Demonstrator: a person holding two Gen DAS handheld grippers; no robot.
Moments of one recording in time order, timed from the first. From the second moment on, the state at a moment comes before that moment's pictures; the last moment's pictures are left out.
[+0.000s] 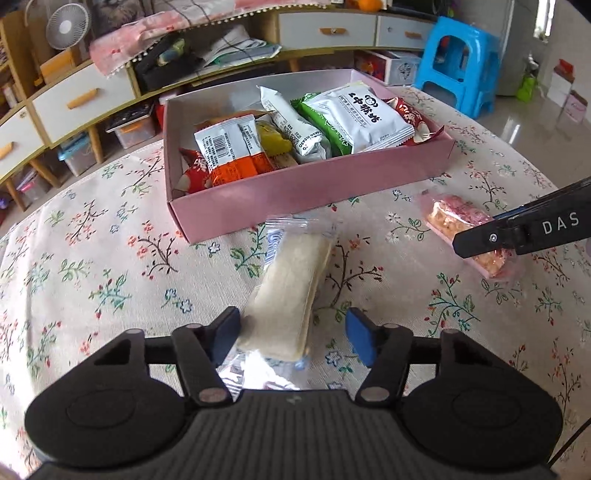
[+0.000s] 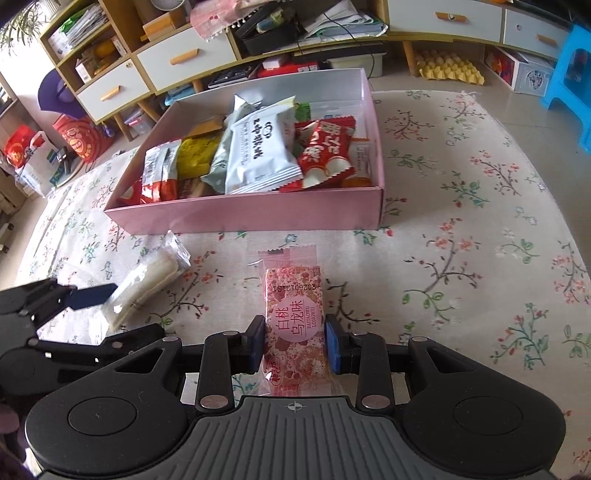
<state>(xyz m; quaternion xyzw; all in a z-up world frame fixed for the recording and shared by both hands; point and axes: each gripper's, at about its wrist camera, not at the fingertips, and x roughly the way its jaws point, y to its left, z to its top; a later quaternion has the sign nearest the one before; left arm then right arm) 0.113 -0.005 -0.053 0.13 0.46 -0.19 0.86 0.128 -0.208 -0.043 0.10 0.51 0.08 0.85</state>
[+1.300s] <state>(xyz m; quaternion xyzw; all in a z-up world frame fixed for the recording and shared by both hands) 0.106 -0.006 -0.011 -0.05 0.46 -0.14 0.88 0.124 -0.229 -0.005 0.20 0.48 0.09 0.85</state>
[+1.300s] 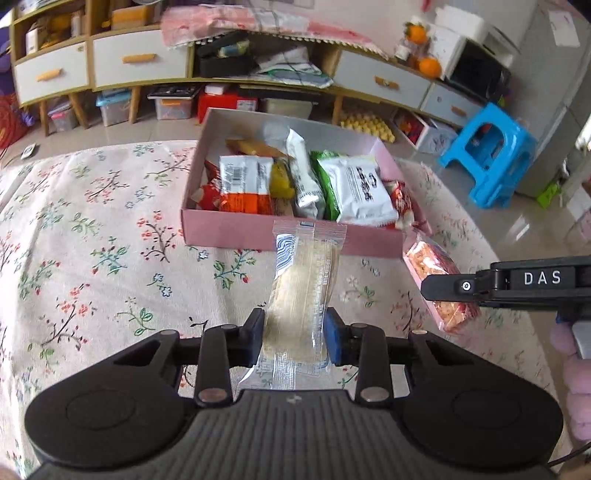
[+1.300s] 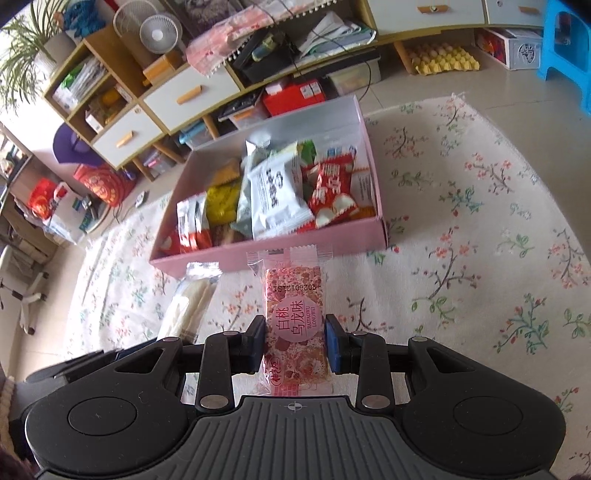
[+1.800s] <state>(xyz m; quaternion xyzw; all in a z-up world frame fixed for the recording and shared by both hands) 0.184 -0.004 0.005 -0.10 0.43 -0.10 0.89 0.201 -0.252 0.018 0.21 0.44 0.09 0.87</state>
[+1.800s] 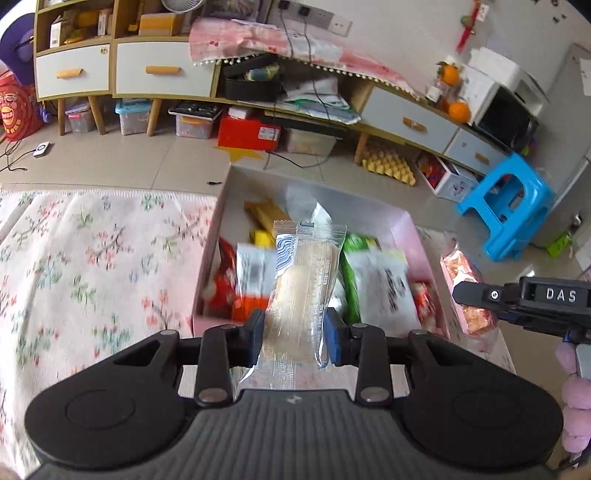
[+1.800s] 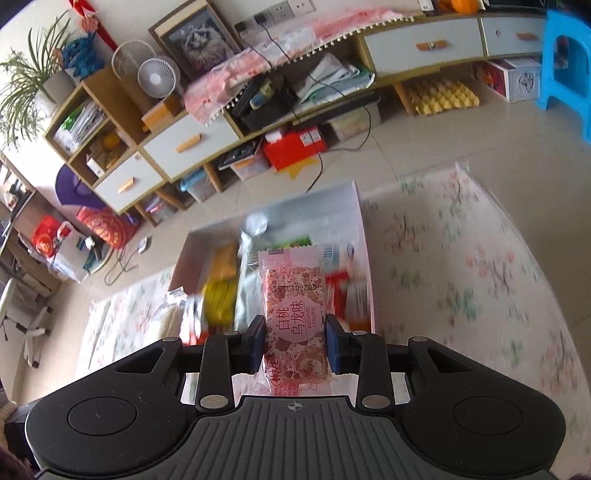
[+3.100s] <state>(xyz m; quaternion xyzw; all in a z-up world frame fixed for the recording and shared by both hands) 0.208 -0.025 0.011 -0.03 0.42 -0.07 0.90 0.244 -0.256 0.011 0.18 0.42 0.09 0.88</state>
